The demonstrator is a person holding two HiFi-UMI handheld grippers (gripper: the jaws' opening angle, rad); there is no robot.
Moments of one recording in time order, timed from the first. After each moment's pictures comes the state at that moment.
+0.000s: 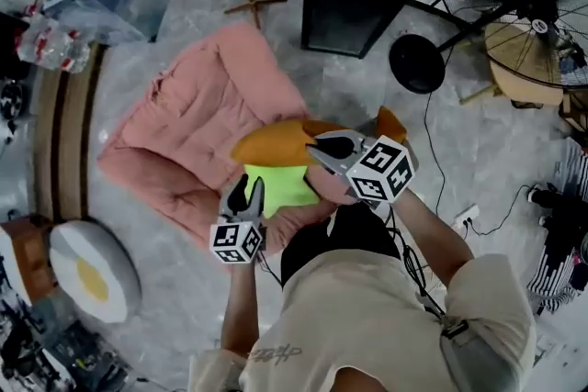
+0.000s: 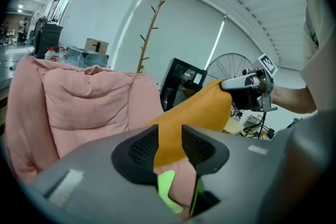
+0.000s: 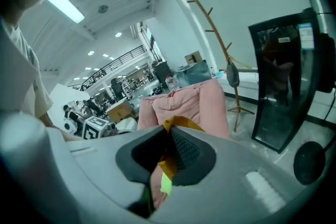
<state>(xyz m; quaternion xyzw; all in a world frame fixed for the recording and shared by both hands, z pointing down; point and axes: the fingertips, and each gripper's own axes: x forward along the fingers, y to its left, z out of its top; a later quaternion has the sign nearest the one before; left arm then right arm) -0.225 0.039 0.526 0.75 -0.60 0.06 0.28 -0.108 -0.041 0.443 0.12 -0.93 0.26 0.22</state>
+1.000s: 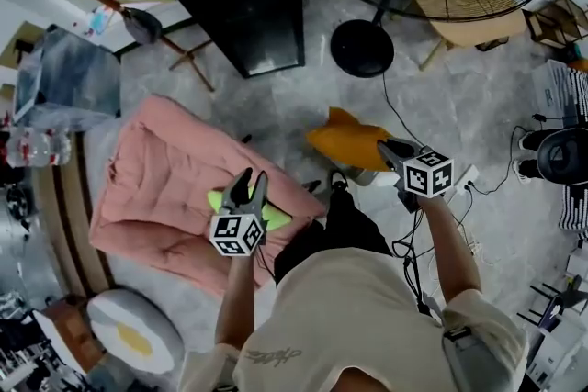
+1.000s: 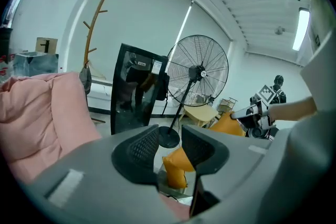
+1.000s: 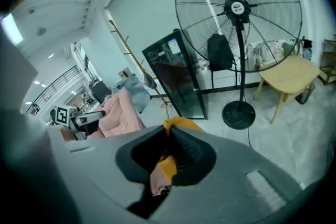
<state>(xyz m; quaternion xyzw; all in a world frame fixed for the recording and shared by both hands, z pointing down) -0.012 -0.067 0.503 0.85 -0.46 0.12 0.24 0.290 -0.068 0.515 0.45 -0.79 0.37 0.18</state>
